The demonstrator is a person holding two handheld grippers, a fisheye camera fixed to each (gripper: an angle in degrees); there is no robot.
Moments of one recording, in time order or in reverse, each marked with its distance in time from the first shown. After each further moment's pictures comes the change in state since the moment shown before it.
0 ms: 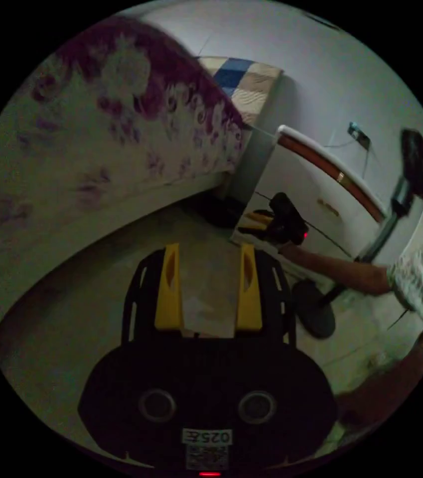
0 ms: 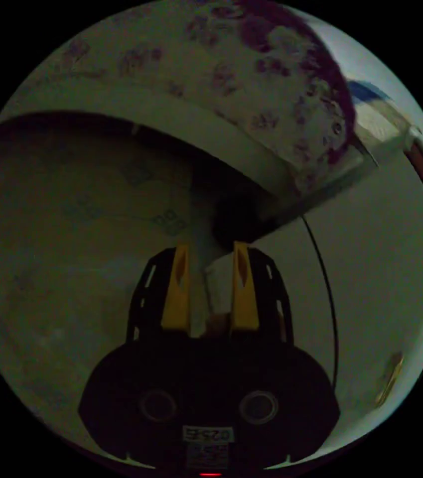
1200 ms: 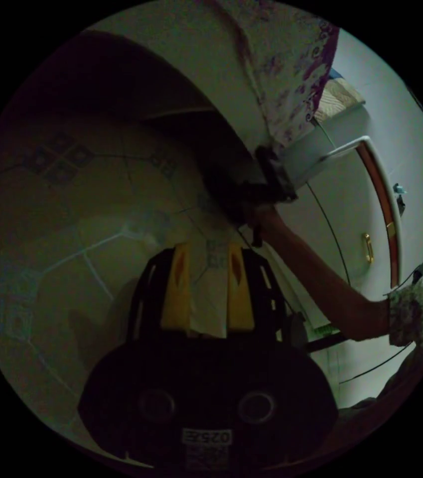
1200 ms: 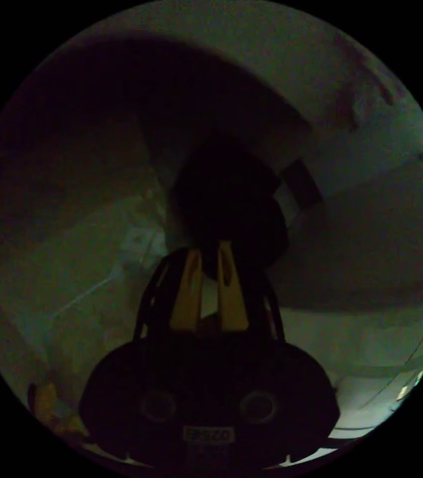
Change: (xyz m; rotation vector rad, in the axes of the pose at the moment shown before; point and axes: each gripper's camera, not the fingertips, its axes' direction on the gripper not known) left arm -0.475 0.075 0.096 -0.094 0.139 -0.403; right arm 0.223 -0.201 0.304 -0.437 -0.091 0.342
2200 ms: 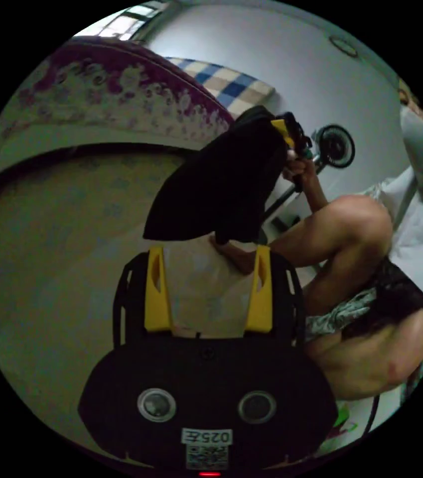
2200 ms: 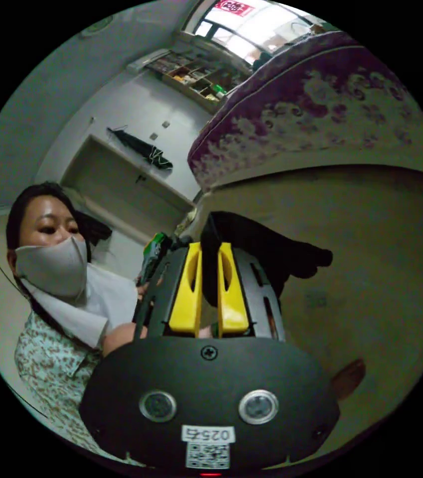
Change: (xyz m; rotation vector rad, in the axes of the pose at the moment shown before) left arm 0.218 0.255 -0.805 -0.029 -0.097 0.172; right arm 0.174 0.224 -0.367 0.033 -1.686 -0.826
